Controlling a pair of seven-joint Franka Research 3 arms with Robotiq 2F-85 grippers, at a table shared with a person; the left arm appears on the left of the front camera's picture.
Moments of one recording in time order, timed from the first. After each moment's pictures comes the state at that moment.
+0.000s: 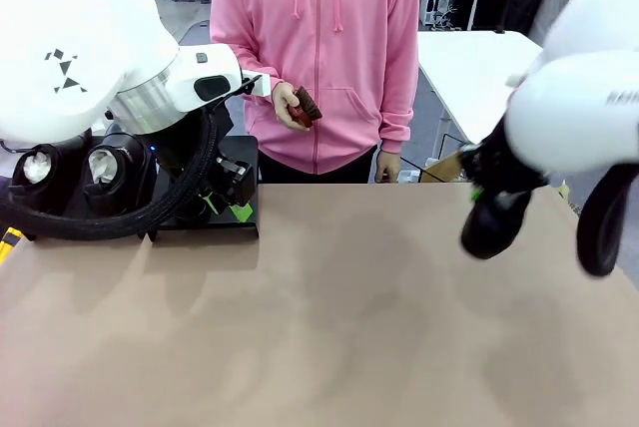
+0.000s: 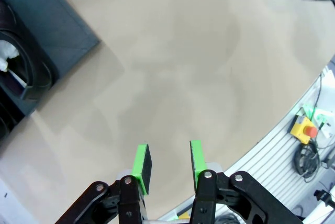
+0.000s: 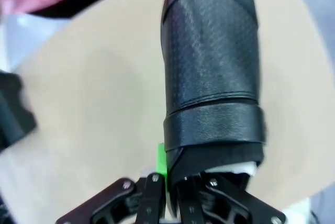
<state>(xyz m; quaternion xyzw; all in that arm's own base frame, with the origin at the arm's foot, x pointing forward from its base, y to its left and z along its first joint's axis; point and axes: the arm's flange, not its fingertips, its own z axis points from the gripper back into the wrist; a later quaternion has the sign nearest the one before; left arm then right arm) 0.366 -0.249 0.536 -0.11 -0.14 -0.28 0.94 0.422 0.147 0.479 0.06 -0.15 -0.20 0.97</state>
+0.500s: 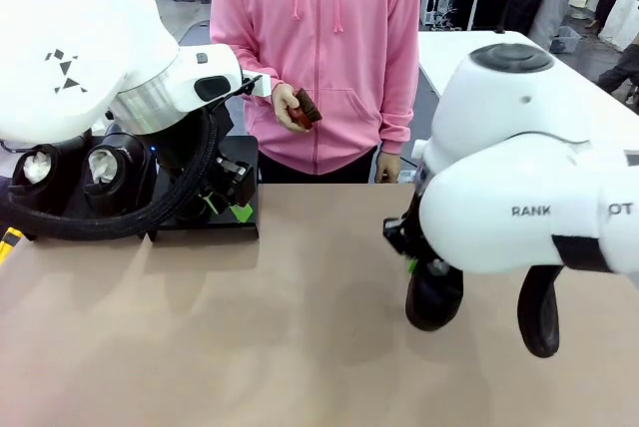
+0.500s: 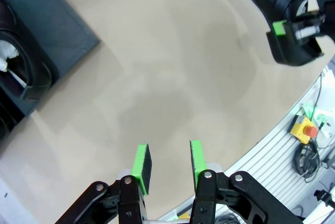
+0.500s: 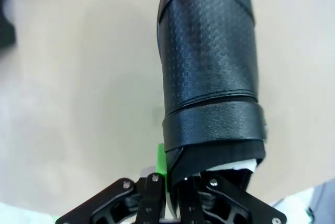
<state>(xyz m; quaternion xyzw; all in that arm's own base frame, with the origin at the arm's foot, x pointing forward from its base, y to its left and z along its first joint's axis) 0.366 -0.250 0.536 -0.11 -0.14 -0.28 0.94 0.367 0.254 0.408 0.03 -0.08 -0.10 0.99</state>
